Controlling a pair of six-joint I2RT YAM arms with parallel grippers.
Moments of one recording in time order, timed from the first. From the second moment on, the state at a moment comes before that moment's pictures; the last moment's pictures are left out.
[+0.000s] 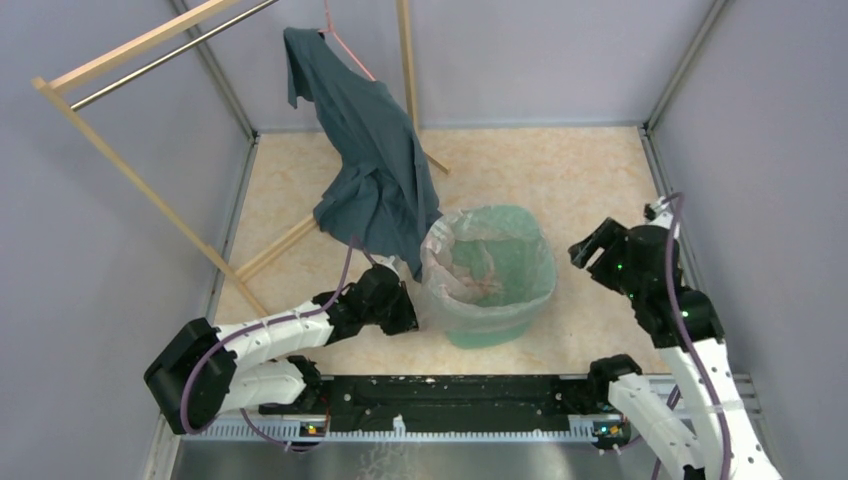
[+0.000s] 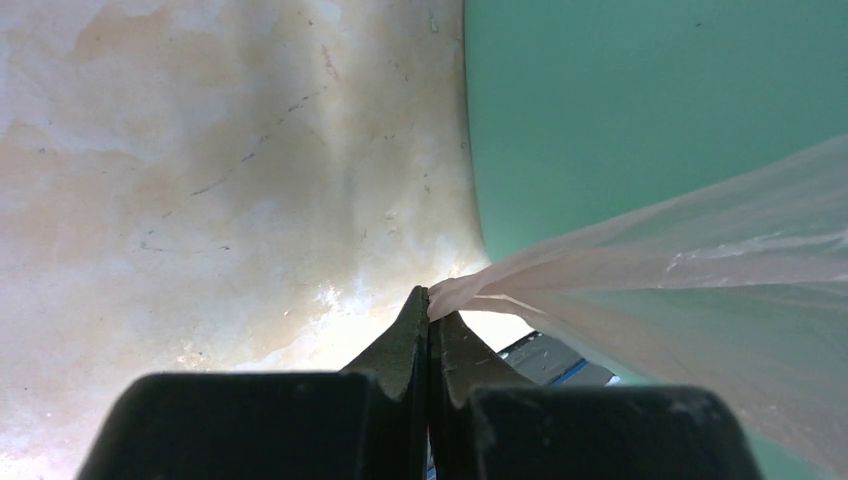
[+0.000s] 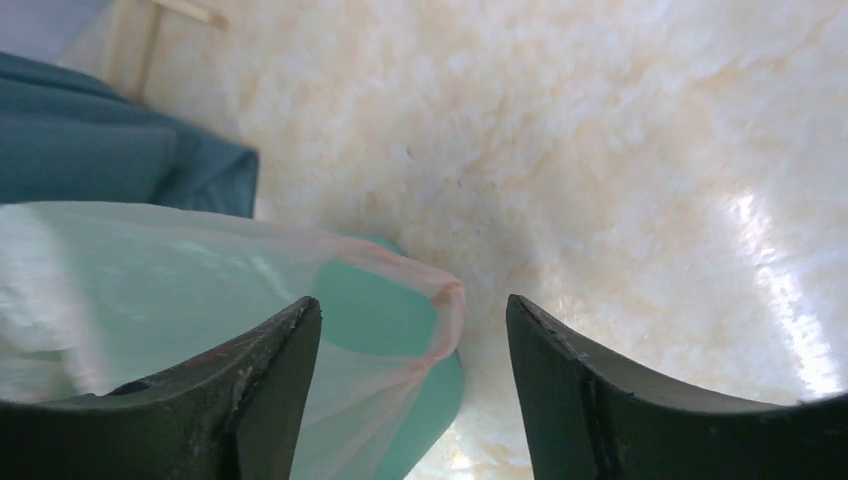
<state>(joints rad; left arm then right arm) -0.83 1.15 0.45 -0.12 0.14 -1.02 0.23 0.65 0.80 -0.81 0.11 0.71</state>
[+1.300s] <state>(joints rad) -0.84 1.12 0.44 -0.14 0.11 -1.05 0.77 1.29 1.25 -0.53 0.32 0.34</state>
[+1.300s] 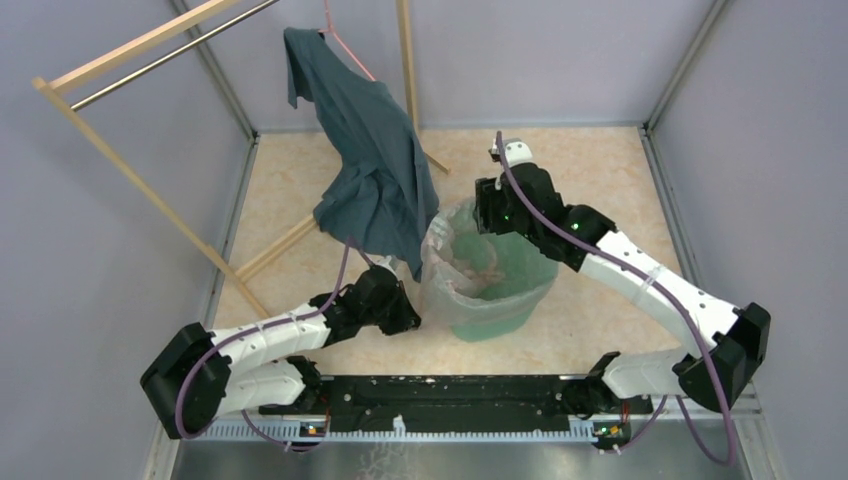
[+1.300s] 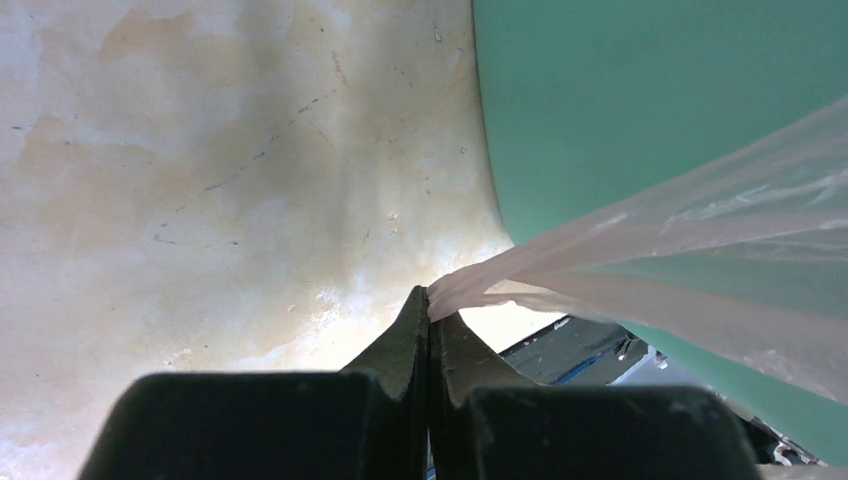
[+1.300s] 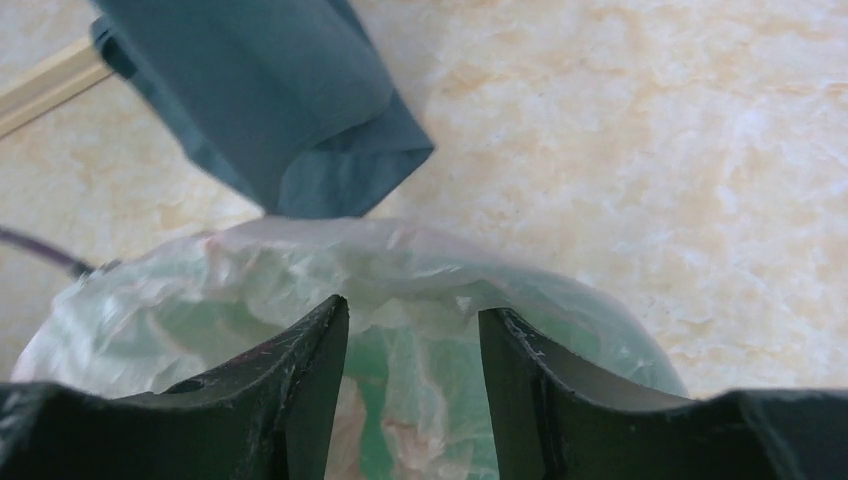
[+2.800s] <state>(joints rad) -0.84 1.14 0.46 -0.13 0.12 -1.04 1.04 1.23 1.15 -0.68 0.24 0.40</state>
